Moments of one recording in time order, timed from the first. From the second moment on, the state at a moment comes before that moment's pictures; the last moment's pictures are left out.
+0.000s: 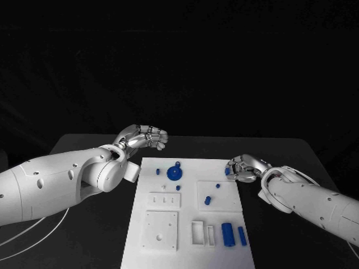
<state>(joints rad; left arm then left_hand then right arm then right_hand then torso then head) 1.35 -0.82 -0.16 1.40 -0.16 -0.31 0.34 1.08 -0.09 0.49 -0.27 0.06 0.76 0.19 0.35 0.42 1.17 0.13 0.08 0.11 0.97 0.10 0.40 0.65 0.04 0.75 0.00 0.41 1.31 1.11 -0.53 -0.05 0.82 -1.14 -0.32 0.24 1.08 -0.14 0.64 -0.25 0.10 0.86 0.13 0.27 0.44 1.12 0.02 1.13 1.14 1.29 -0.09 1.24 1.01 0.18 1.22 -0.06 1.06 1.31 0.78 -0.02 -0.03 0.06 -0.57</state>
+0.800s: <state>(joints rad) 1.35 -0.82 -0.16 1.40 -0.17 -0.31 0.34 1.08 -0.09 0.49 -0.27 0.06 0.76 0.19 0.35 0.42 1.17 0.13 0.08 0.11 0.97 0.10 0.40 0.65 0.04 0.75 0.00 0.41 1.31 1.11 -0.52 -0.05 0.82 -1.15 -0.33 0.23 1.09 -0.13 0.69 -0.23 0.05 0.94 0.11 0.31 0.46 1.12 0.02 1.14 1.13 1.29 -0.10 1.24 1.02 0.18 1.22 -0.06 1.06 1.31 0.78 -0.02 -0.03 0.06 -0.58</state>
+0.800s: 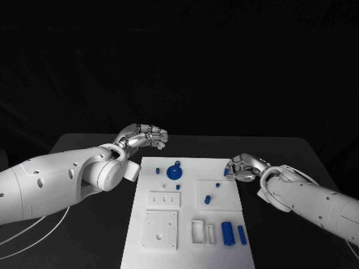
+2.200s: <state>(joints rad) 1.35 -0.82 -0.16 1.41 -0.17 -0.31 0.33 1.08 -0.09 0.49 -0.27 0.06 0.76 0.19 0.35 0.42 1.17 0.13 0.08 0.11 0.97 0.10 0.39 0.65 0.04 0.75 0.00 0.41 1.31 1.10 -0.50 -0.05 0.82 -1.17 -0.35 0.19 1.06 -0.15 0.63 -0.26 0.10 0.92 0.12 0.30 0.46 1.11 0.02 1.14 1.13 1.29 -0.09 1.24 1.02 0.18 1.22 -0.07 1.06 1.31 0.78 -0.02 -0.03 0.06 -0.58</state>
